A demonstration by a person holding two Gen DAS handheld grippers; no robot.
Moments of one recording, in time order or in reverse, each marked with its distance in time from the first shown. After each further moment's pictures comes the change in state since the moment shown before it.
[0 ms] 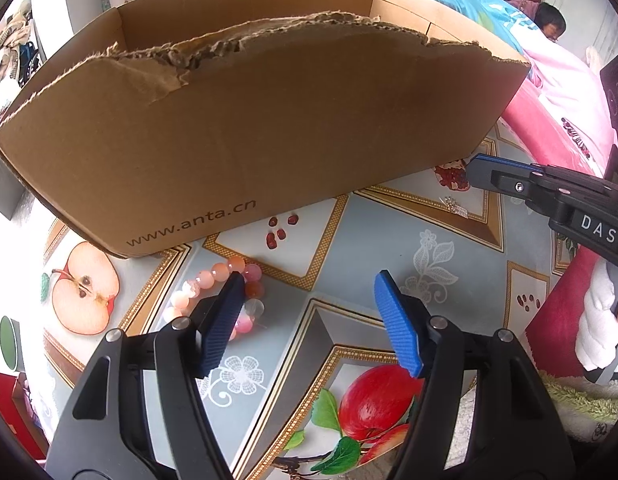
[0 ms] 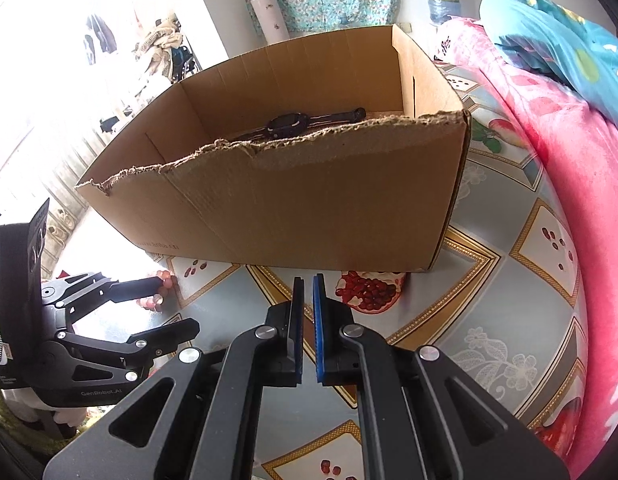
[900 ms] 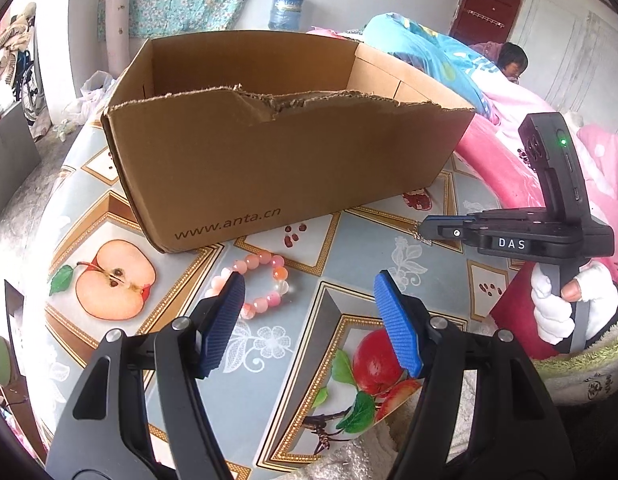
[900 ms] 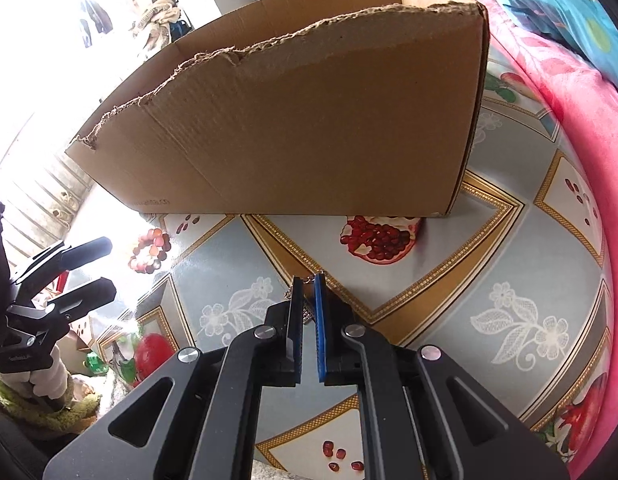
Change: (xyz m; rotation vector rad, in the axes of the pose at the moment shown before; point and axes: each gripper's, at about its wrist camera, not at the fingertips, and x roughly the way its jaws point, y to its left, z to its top) left arm -0.058 0.035 -0.040 0.010 -0.206 -0.111; right arm 0.018 -0.005 -0.020 0.016 0.122 0.025
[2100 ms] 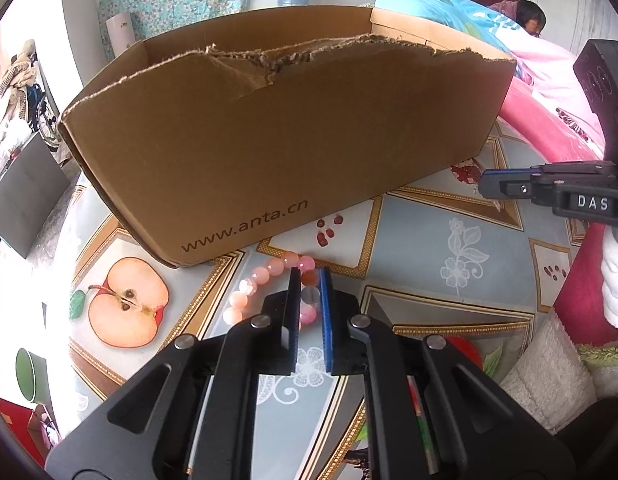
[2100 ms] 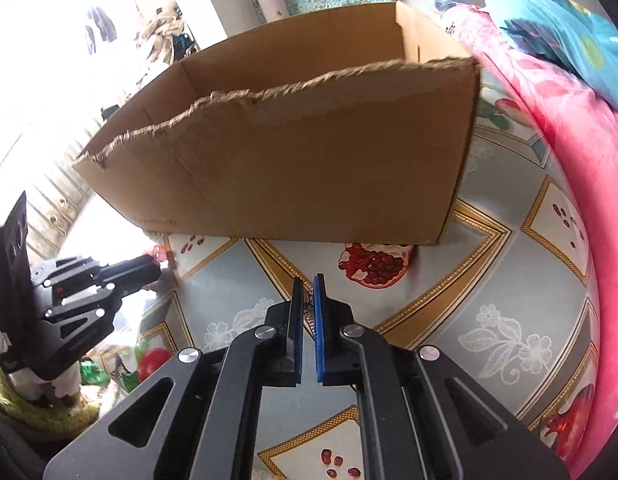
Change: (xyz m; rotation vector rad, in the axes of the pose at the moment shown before) left arm 0.033 -0.007 0.005 0.100 0.057 0.155; right arm -0.028 -0.007 0.008 -0.004 -0.077 -0.005
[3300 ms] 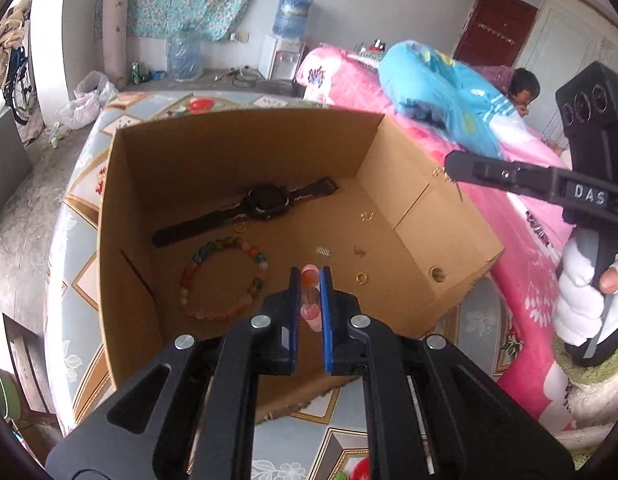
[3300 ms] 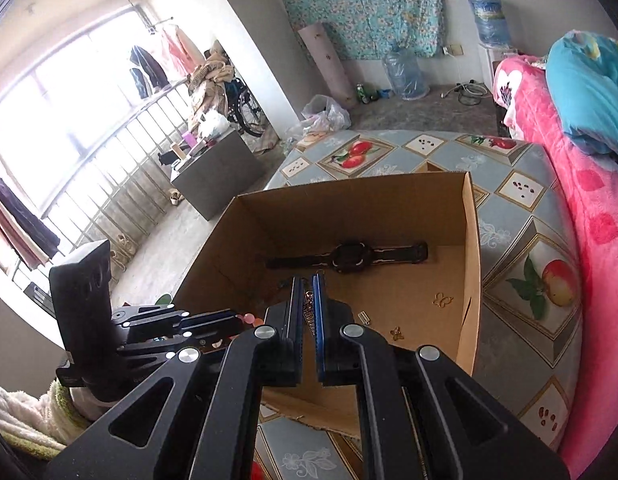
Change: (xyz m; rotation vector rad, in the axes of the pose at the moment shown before) left arm -0.001 0.043 0.127 -0.154 0.006 -0.201; right arm -0.030 0.020 0.157 -0.013 -0.079 0.232
